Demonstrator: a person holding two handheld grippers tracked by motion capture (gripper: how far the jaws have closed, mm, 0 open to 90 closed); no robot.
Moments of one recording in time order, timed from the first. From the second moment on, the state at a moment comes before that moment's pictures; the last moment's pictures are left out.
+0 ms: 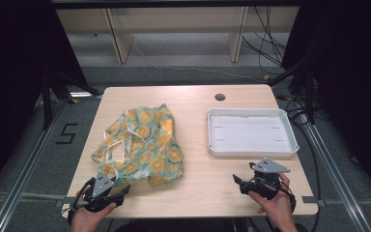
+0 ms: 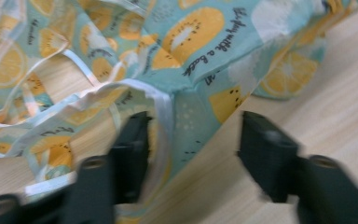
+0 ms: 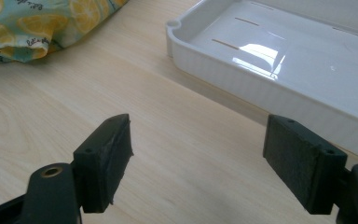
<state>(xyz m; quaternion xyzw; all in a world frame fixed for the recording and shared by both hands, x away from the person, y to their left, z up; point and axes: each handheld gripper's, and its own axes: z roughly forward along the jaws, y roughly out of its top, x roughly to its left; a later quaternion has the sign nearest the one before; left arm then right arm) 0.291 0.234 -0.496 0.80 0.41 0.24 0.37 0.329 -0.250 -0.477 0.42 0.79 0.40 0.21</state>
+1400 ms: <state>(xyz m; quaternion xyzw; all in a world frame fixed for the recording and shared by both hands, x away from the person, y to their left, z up) 0.270 0.122 -0.441 0.87 0.24 0.15 0.40 0.321 -0.220 -0.471 0.39 0.79 0.44 0.14</state>
